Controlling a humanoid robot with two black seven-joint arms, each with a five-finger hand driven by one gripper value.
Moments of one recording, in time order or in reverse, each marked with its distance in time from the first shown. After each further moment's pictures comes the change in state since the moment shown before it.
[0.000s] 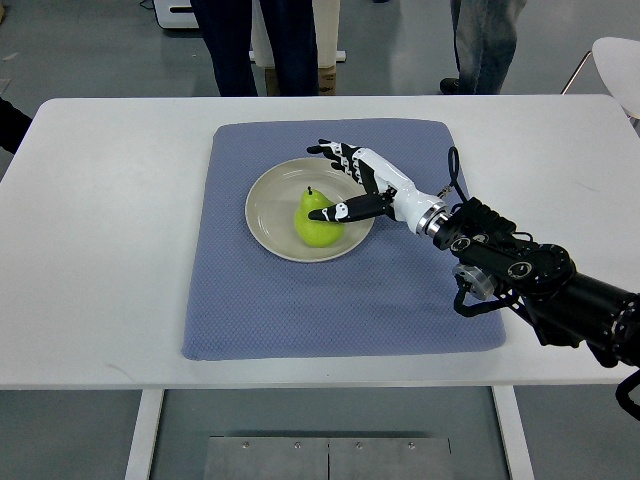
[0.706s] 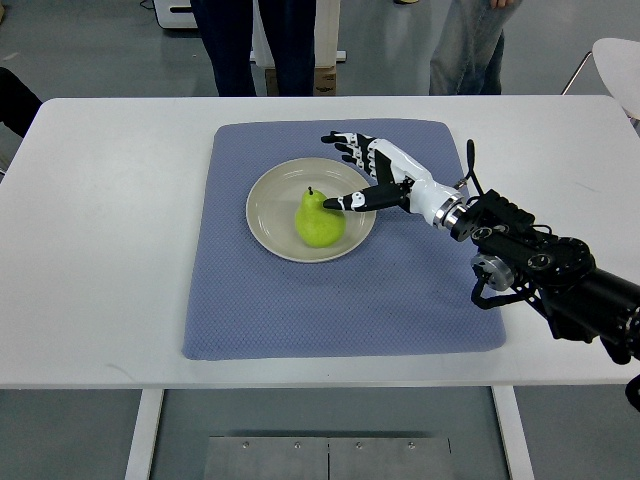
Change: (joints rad) left arm 0.000 0.000 0.000 0.000 0.001 0.000 0.001; right arm -0.005 -0.061 0.078 -0.015 0.002 0.121 0.014
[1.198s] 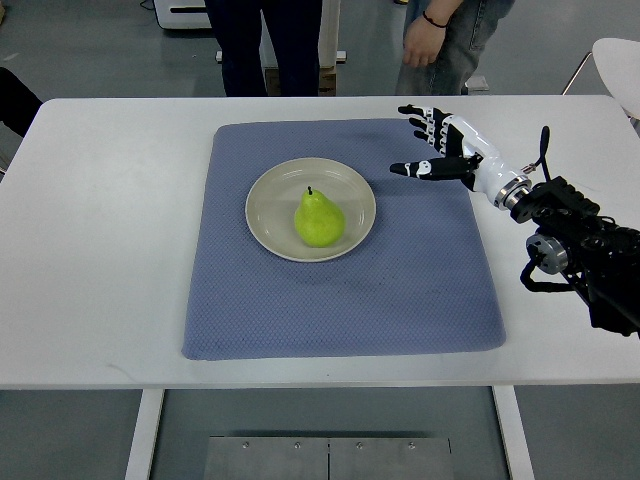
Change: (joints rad) left arm 0.000 0.000 0.000 0.000 -0.001 0.000 0.000; right arm -0.016 -0.052 0.093 -0.149 0.068 0.041 -0.034
